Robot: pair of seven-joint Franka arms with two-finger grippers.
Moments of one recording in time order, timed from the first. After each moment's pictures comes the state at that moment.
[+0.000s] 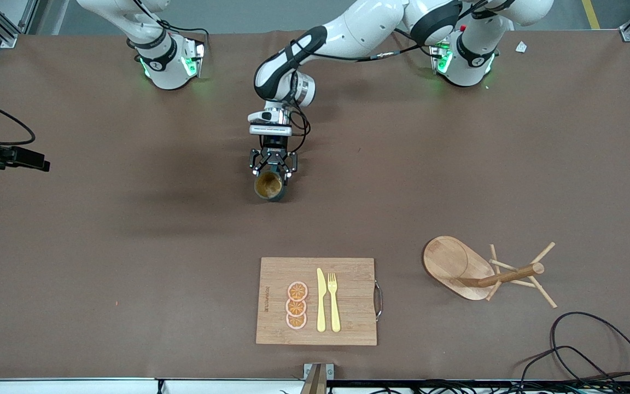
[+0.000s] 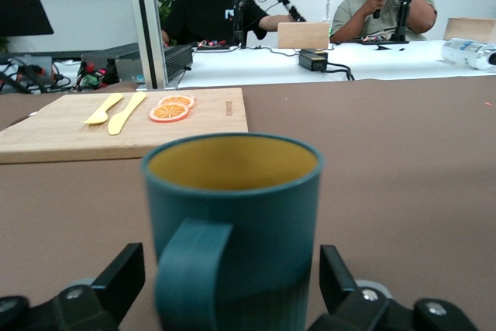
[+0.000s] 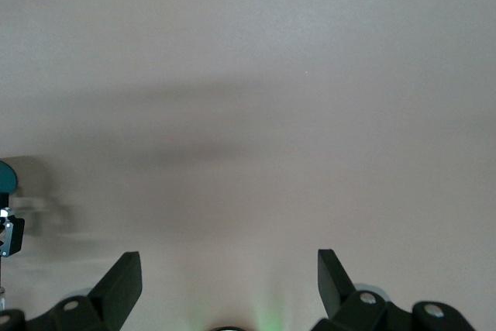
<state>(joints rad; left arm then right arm) -1.02 1.04 -0.29 -1.42 1.87 1.94 -2.37 -0.02 0.14 -0.11 -1.54 -0.01 1.50 -0.07</state>
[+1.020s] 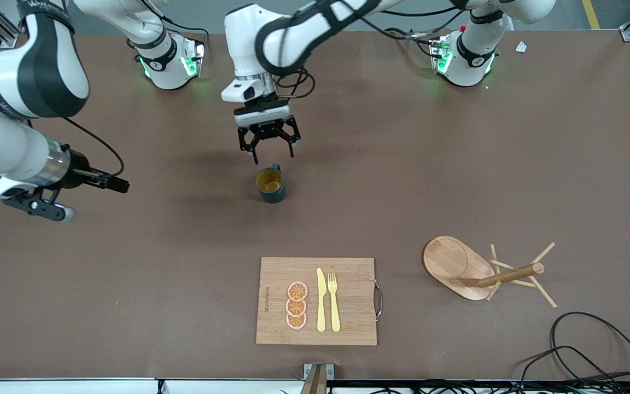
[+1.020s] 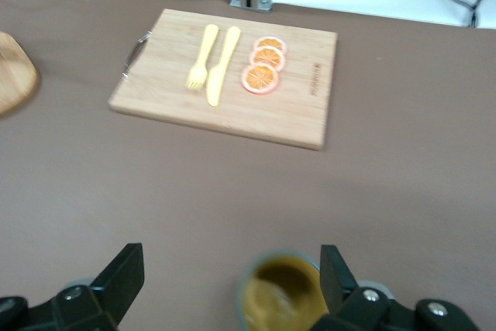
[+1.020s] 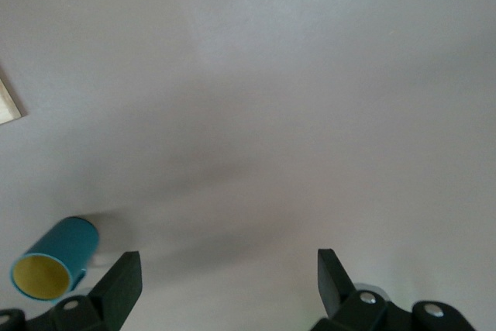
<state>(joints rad) -0.78 0.64 -0.40 -1.34 0.90 1.97 -1.63 0.19 0.17 -0.09 -1.70 0.07 1.70 0.44</state>
